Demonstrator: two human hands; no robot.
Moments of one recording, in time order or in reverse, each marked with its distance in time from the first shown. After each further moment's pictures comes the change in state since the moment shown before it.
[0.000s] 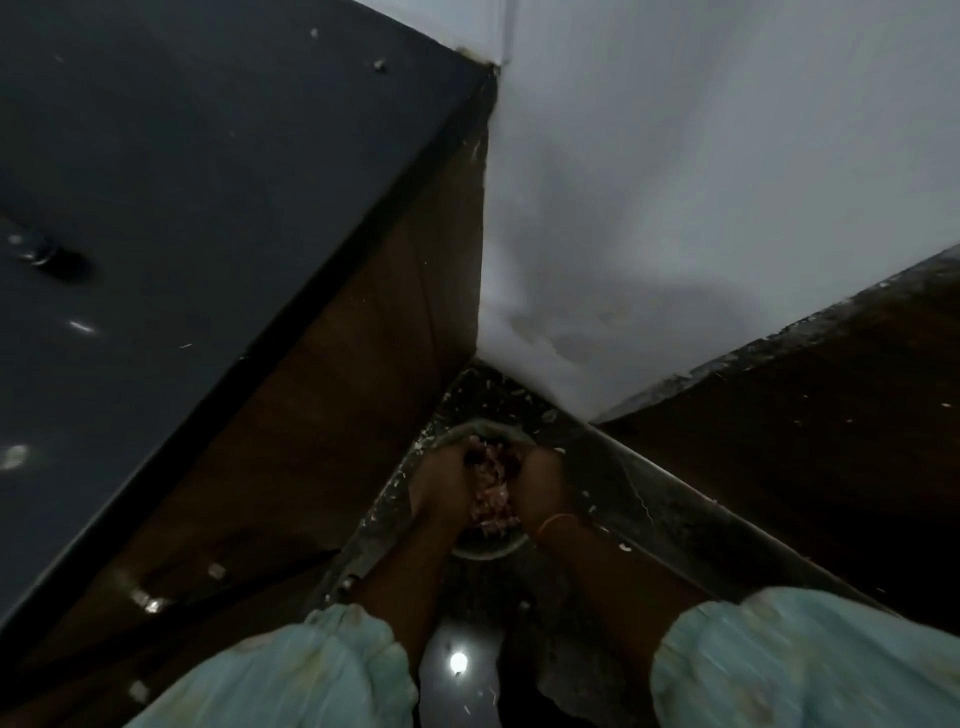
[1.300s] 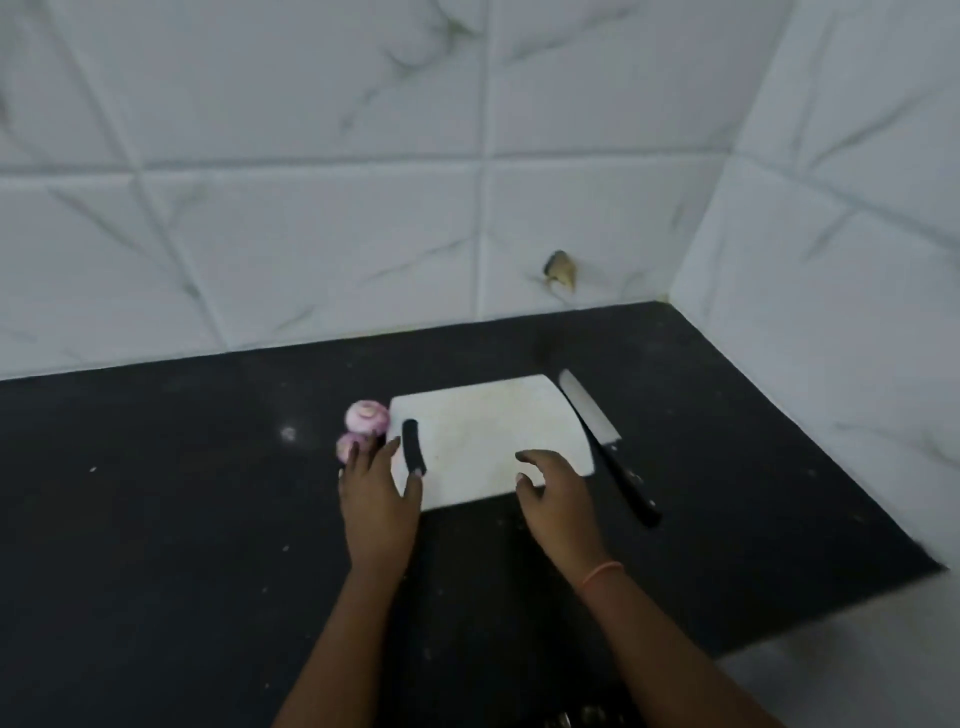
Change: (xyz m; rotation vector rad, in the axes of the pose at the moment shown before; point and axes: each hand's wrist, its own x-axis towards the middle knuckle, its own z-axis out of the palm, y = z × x) left_hand -0.215 -0.259 -0.407 -0.320 1.179 -0.409; right_hand -0.160 -0.465 0.085 0.022 -0.086 -1.006
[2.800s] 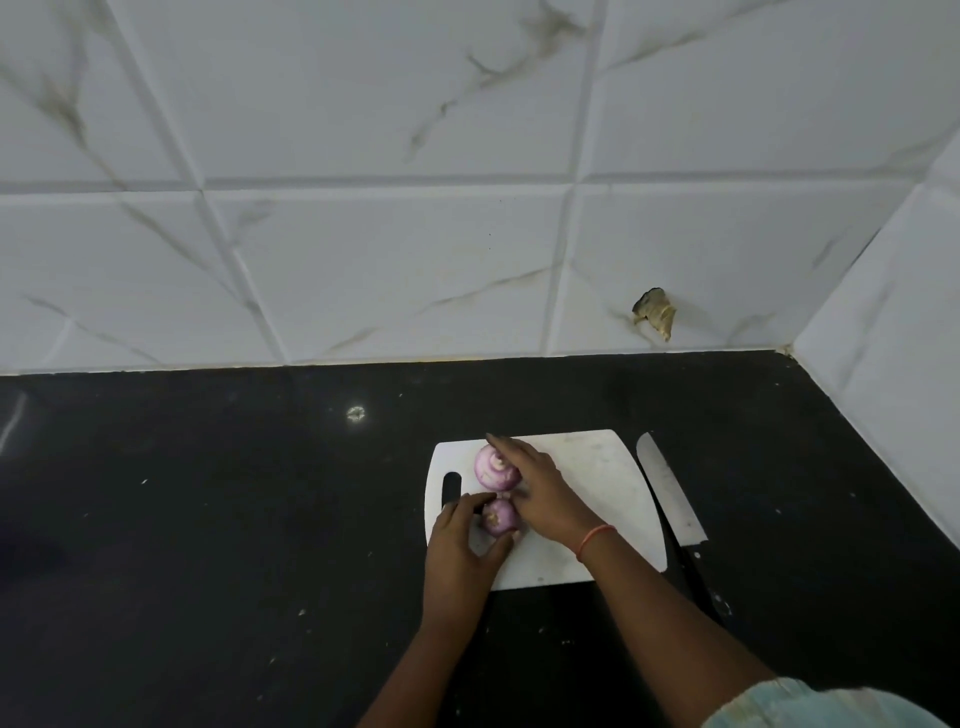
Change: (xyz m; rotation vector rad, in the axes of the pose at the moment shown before) left_hand 0.028 0.010 0.070 -0.361 -0.092 -0.040; right_hand 0.158 0.015 0.079 -0.007 -0.587 -0.171
